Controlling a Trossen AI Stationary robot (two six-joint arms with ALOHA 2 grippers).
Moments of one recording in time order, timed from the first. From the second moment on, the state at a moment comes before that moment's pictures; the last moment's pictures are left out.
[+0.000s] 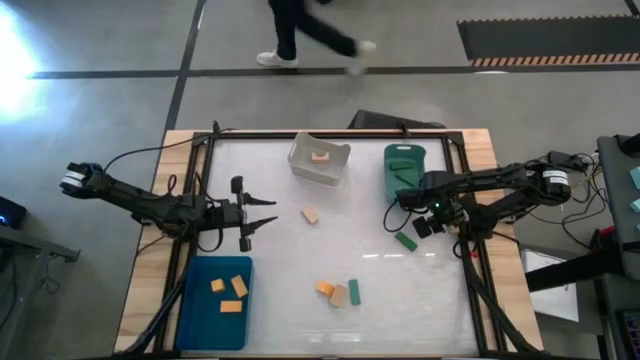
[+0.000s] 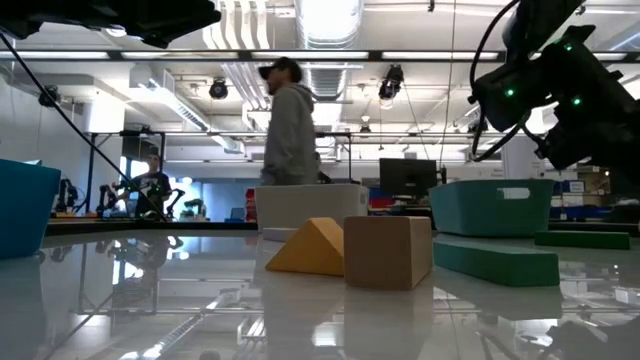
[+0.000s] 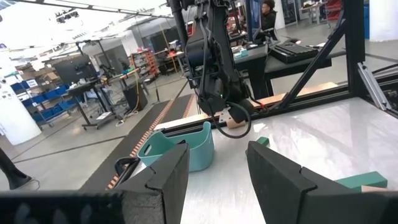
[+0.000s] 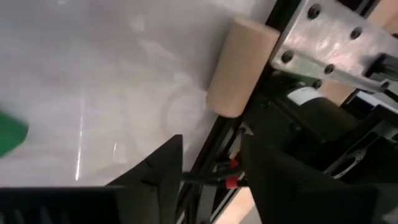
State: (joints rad) left arm -0.27 0.76 0.40 0.41 -0.43 0.30; right arm -0.19 1.38 0.74 -1.40 -0.16 1.03
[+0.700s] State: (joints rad) left arm -0.27 0.76 0.40 0.40 -0.43 0.32; right arm -0.19 1.40 0.74 -1.39 -0.14 1.17
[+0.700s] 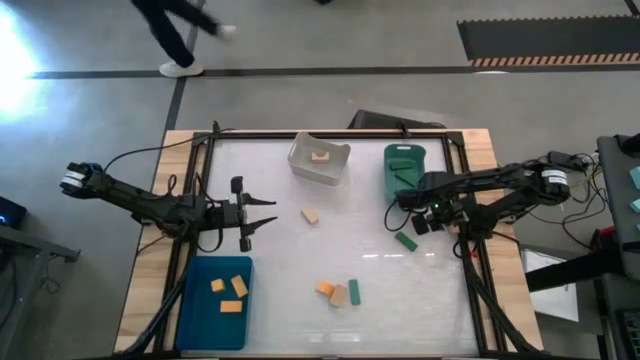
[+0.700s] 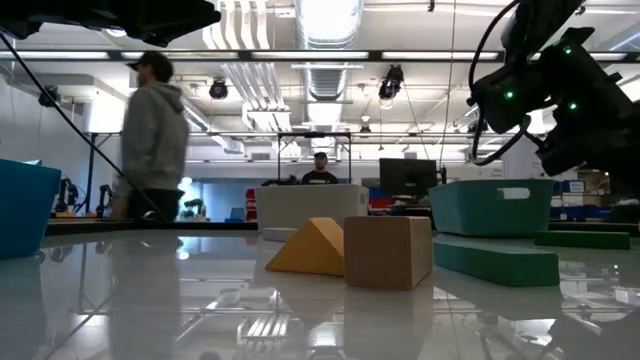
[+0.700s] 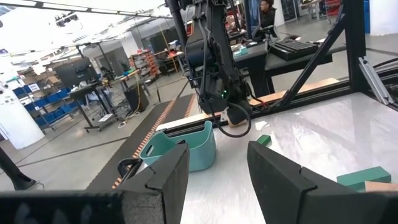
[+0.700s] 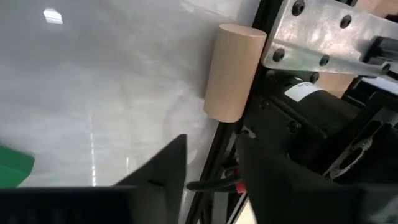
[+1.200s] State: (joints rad) left arm -0.27 0.76 0.39 0.40 -0.43 0.35; right arm -0.01 1.62 0.74 -1.34 -0.12 1.41
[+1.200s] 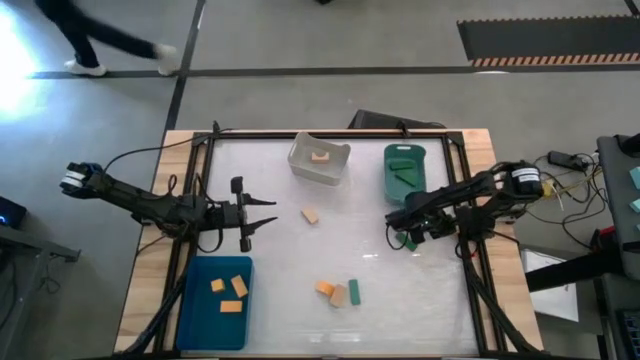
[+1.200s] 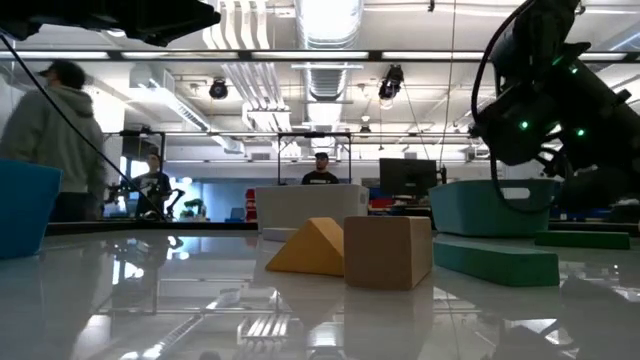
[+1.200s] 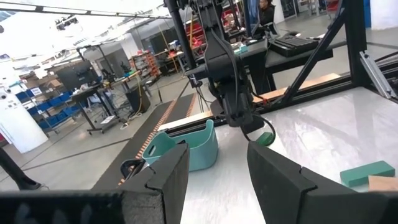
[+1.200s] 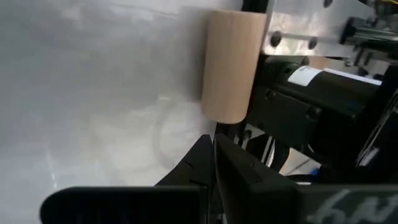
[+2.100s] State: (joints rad) left arm -0.27 0.70 0.35 0.40 -0.43 0.36; right arm -0.01 1.80 0.73 -1.37 0.07 1.72
